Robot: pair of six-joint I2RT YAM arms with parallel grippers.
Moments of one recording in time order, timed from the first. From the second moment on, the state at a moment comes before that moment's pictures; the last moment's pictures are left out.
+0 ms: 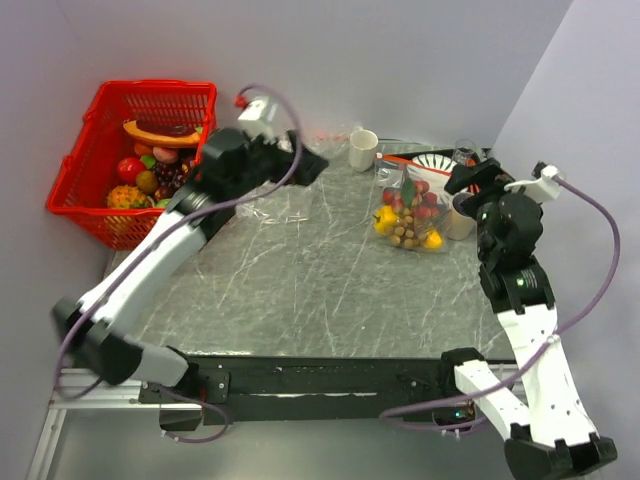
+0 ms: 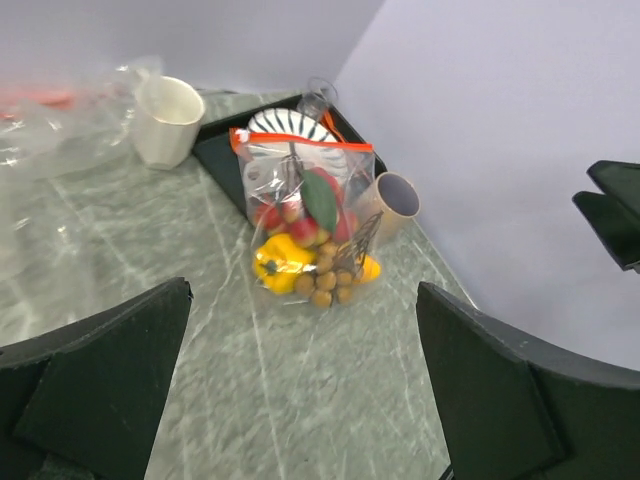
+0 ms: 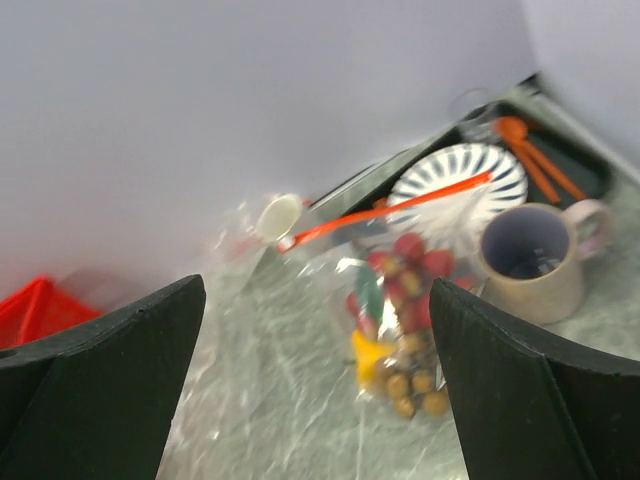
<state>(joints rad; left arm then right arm) -0.57 1.42 1.47 -0.17 0.18 -0.47 0.13 0.81 1.06 -0.30 0.38 0.60</state>
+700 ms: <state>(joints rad) -0.56 0.86 0.51 0.16 0.08 -0.56 0.25 0.58 0.56 -0.32 0.18 0.73</state>
